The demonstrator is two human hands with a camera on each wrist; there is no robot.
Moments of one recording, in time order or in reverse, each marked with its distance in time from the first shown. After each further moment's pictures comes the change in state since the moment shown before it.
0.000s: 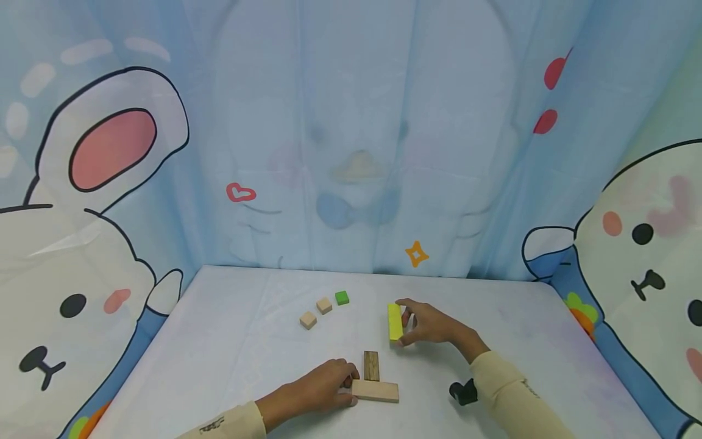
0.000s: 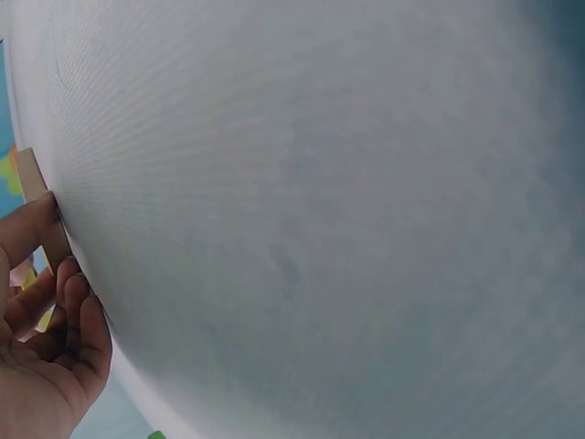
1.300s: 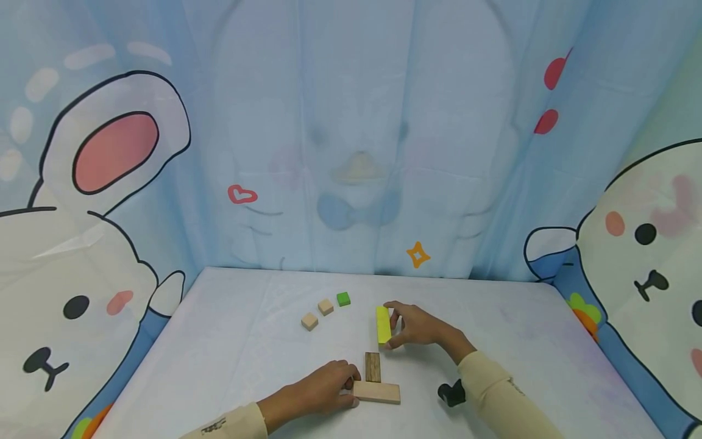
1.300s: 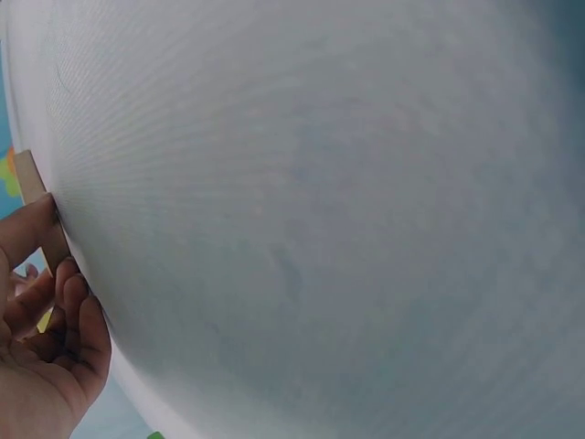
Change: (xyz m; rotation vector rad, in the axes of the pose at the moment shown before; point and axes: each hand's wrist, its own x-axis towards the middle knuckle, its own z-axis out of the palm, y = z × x) left_hand 0.003 -0.002 0.003 0.007 0.000 -0.006; right_hand 0.012 -0.017 0.014 -0.018 -0.014 -0.088
